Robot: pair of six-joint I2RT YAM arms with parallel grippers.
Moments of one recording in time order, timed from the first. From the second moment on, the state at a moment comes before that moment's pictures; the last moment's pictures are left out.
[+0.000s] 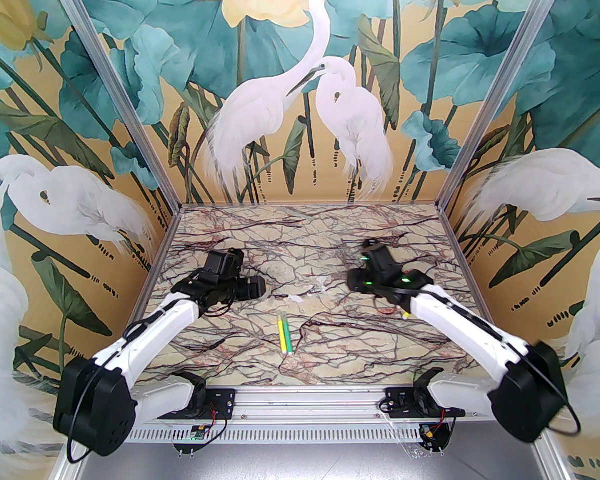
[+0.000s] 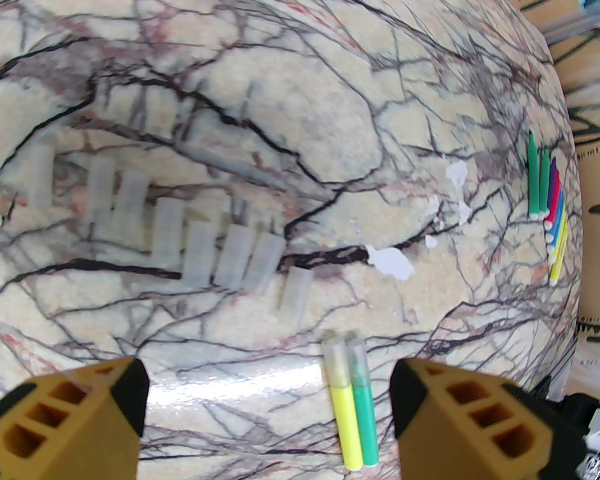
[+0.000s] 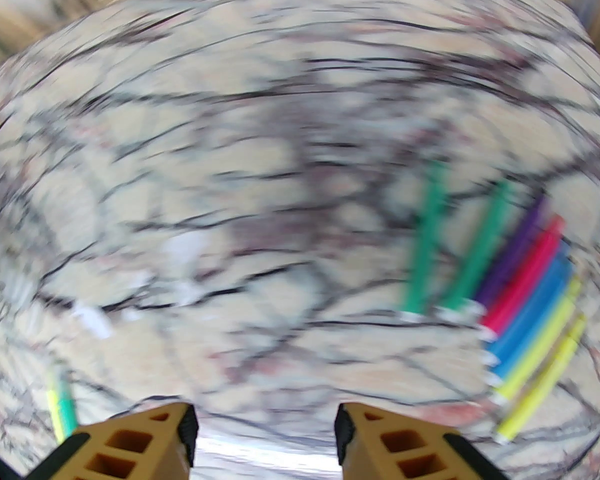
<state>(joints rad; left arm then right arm) -0.31 1.17 0.76 -0.52 0.15 -0.44 0.61 1.33 0.97 -0.59 0.09 0.49</state>
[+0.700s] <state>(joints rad) -0.29 1.12 0.66 -0.45 0.08 -0.49 1.01 1.81 1.23 -0.58 0.00 0.53</state>
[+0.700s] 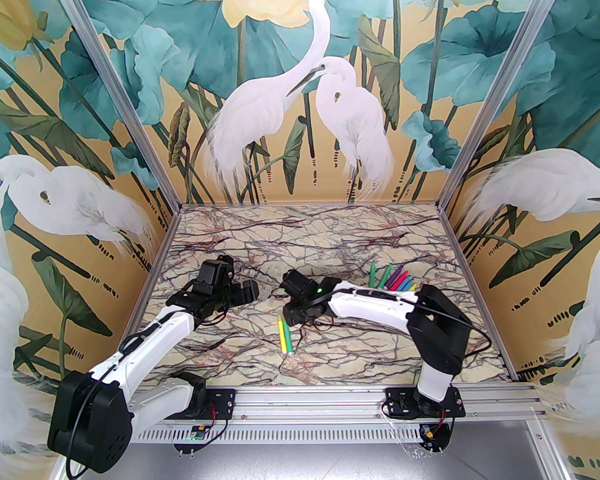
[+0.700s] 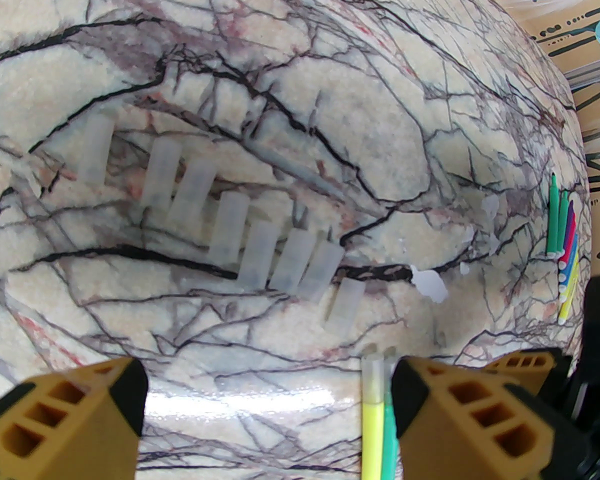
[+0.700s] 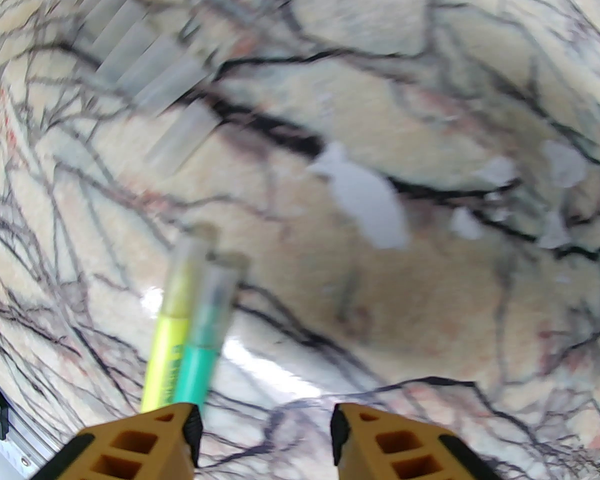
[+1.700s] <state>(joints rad) -0.29 1.12 0.65 -0.44 0.08 -0.50 1.09 1.92 1.26 -0.61 -0.02 0.60</state>
